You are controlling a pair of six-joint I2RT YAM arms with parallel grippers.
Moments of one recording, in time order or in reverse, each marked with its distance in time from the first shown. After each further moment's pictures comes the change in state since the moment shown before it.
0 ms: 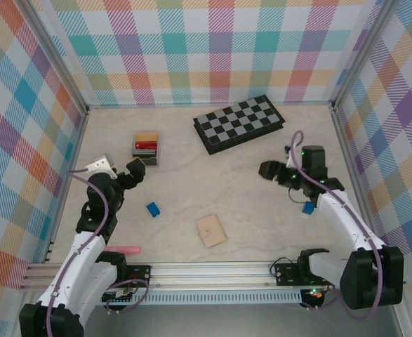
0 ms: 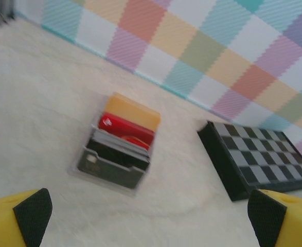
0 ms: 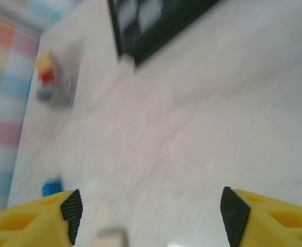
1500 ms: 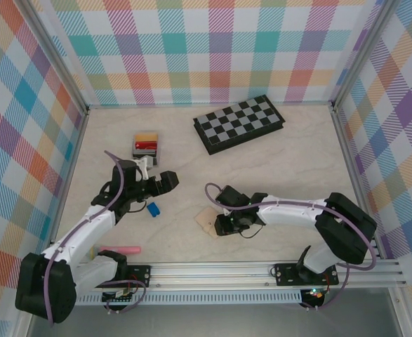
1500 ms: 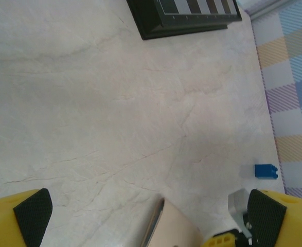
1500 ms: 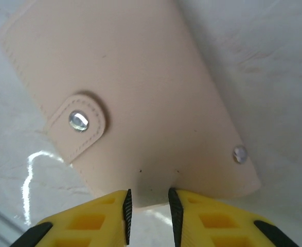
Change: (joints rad) left arm -0.188 0.342 0.140 -0.154 0.456 -0.077; right arm 0.792 0.413 0.059 -0.068 0.411 0.190
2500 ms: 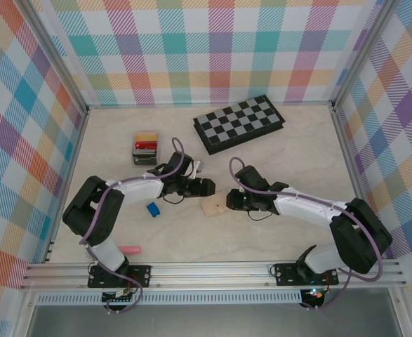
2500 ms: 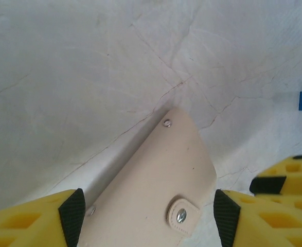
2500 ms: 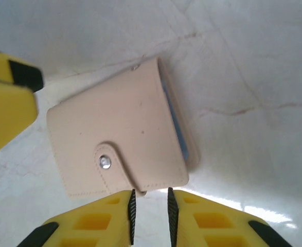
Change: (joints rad) left arm -0.301 0.650 0.335 0.038 0.024 0.061; right arm -0.228 -0.120 -0.046 0.140 0.040 0.080
